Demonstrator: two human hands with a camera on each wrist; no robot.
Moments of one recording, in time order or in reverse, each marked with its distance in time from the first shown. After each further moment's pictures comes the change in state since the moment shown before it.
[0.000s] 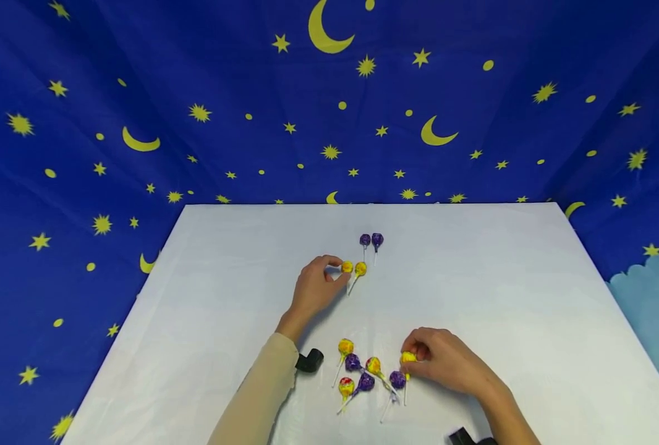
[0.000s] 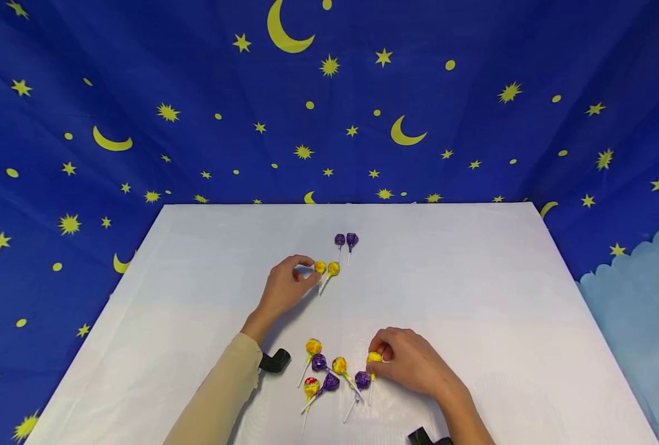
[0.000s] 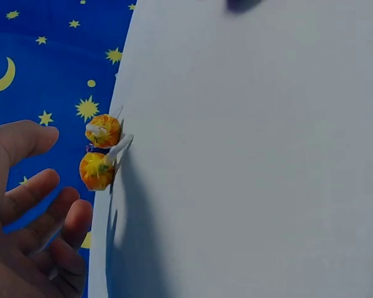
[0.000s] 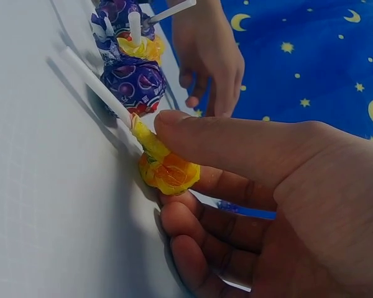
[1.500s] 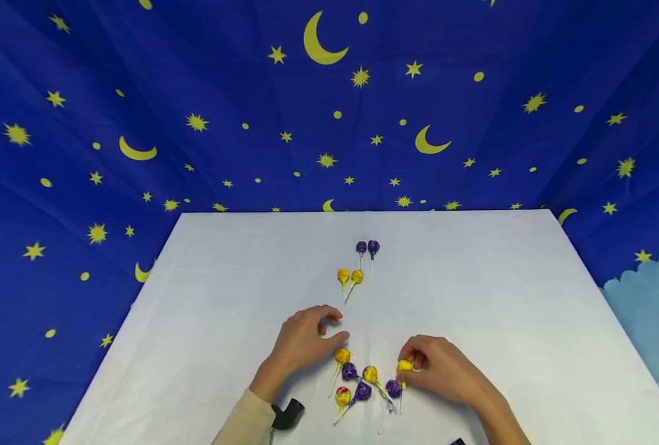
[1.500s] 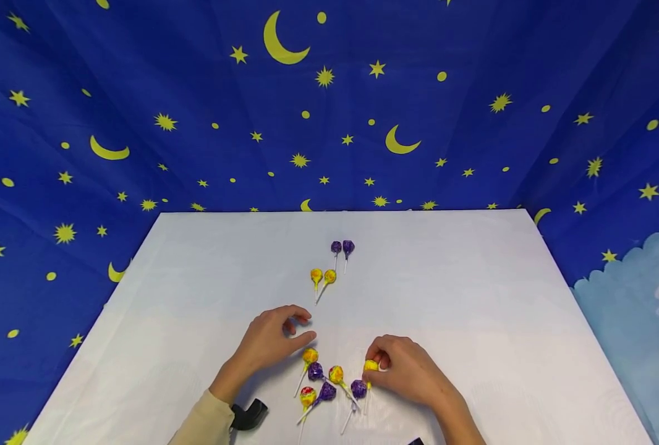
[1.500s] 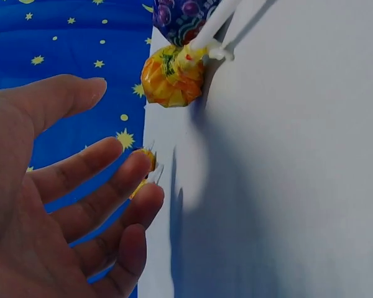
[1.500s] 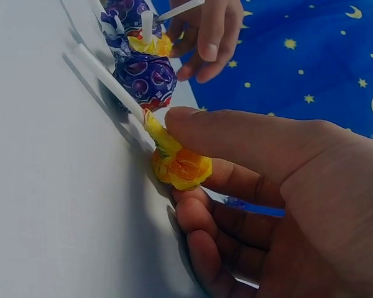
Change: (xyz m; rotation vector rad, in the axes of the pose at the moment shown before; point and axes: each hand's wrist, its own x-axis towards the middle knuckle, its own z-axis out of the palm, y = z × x) left_hand -0.074 0.010 -0.023 0.150 -0.248 0.102; right_hand -0.003 0.004 0.005 0.016 0.041 -0.026
